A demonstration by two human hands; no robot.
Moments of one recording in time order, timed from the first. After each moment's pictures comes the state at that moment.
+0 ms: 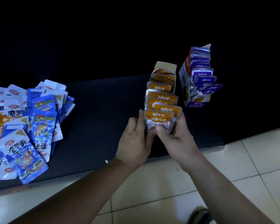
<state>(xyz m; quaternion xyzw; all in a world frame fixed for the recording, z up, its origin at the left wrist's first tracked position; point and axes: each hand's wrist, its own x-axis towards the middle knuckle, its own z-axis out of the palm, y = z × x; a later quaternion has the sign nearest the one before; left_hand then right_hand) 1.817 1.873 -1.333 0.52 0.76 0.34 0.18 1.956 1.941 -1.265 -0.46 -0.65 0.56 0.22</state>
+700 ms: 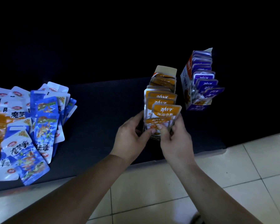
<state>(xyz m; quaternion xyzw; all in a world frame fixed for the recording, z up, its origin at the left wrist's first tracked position) 1.797 1.881 -1.321 0.46 0.69 0.49 0.27 1.942 1.937 -1.279 -0.52 -0.69 0.43 0.25</state>
